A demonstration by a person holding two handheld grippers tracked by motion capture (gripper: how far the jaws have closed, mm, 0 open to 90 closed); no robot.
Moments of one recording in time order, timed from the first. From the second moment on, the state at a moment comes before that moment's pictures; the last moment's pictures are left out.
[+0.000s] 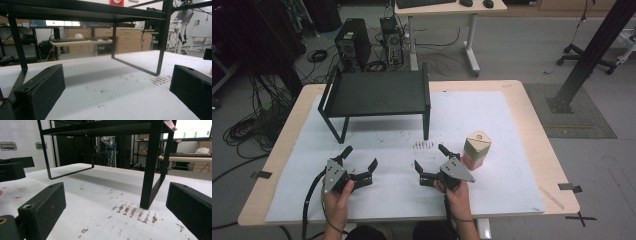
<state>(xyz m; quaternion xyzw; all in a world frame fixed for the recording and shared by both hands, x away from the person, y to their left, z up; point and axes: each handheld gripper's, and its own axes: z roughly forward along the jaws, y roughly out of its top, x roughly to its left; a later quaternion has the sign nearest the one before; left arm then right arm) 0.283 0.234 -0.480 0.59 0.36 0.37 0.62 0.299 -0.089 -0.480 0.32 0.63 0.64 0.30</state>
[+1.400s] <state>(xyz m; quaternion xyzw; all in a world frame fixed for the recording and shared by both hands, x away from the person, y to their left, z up) 0.283 0.234 -0.480 0.59 0.37 0.37 0.62 0.264 -0.113 -0.480 0.31 0.64 0.63 0.31</state>
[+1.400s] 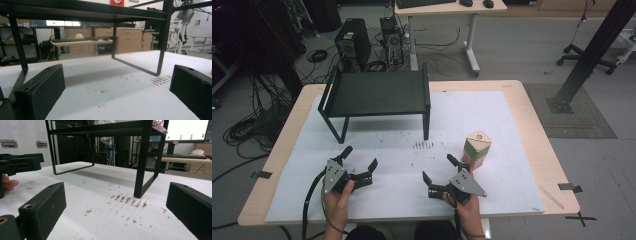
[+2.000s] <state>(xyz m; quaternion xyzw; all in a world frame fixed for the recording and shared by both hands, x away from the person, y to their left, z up) 0.283 0.234 -0.480 0.59 0.37 0.37 0.62 0.254 -0.127 -0.480 0.32 0.64 0.63 0.32</state>
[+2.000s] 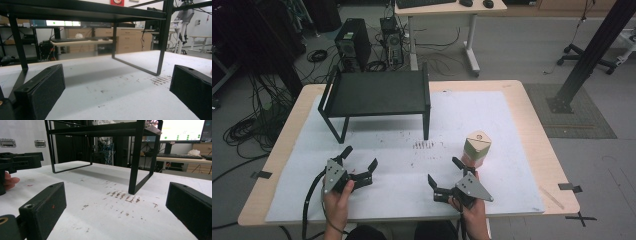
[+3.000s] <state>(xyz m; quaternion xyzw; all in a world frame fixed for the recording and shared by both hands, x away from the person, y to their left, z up) 0.283 0.234 -0.480 0.59 0.36 0.37 0.62 0.244 -0.149 -0.480 0.32 0.63 0.63 0.32</state>
